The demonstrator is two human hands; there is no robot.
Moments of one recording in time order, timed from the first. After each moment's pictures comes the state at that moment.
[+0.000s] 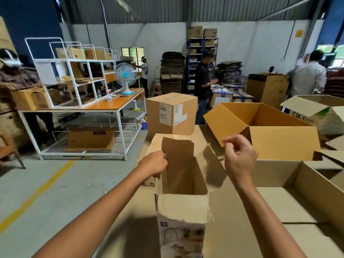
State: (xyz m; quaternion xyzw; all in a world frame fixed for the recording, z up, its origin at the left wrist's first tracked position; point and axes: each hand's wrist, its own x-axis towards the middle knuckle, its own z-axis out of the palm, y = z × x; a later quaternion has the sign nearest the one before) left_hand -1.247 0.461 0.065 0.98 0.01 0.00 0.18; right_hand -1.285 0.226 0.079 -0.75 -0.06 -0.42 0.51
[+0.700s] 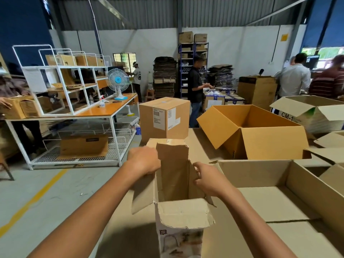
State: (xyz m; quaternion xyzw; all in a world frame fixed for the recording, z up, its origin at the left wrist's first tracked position) left_hand -1.266 0.456 0.117 0.99 -0.03 0.05 -0.09; right_hand -1.296 0.251 0.066 -0.97 -0.07 0.01 0.24
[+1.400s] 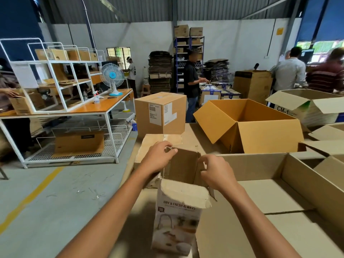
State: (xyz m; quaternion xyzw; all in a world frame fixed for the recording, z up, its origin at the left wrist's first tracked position) left_hand -1.237 0.431 0.072 0.93 -0.10 0.06 0.36; right_hand -1.294 0.237 0.060 -0.96 0.00 -0.11 0.25
